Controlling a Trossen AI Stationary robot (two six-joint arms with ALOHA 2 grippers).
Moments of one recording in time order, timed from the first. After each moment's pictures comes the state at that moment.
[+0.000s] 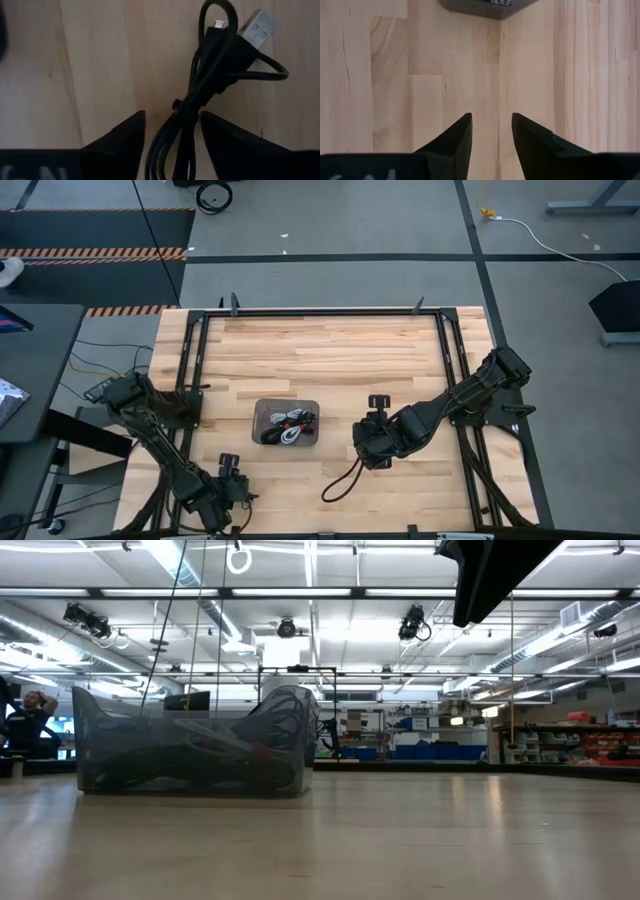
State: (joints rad) left arm -1.01 1.75 0.98 -0.65 -0.30 -0.85; right arm 0.50 1.72 1.47 -1.13 0.42 0.45
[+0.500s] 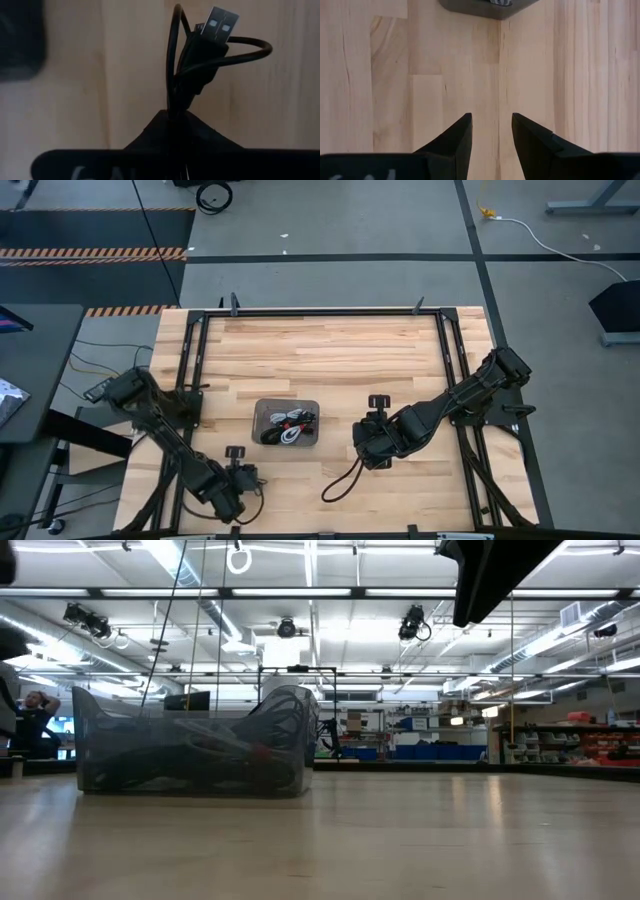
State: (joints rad) left arm -0.90 1.71 0.98 -0.66 -0.27 -0.84; right arm 0.50 1.72 1.47 -1.13 0.42 0.45
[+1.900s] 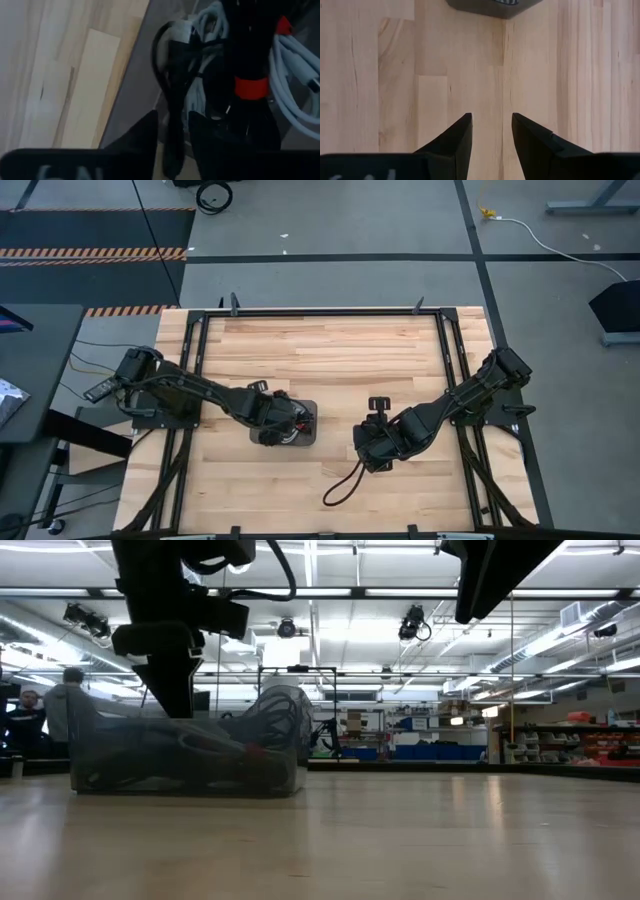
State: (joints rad) left arm -0.27 1.64 1.07 -0.86 -0.36 -0.54; right arm 0.51 1.72 1.47 -1.12 0.42 0.45
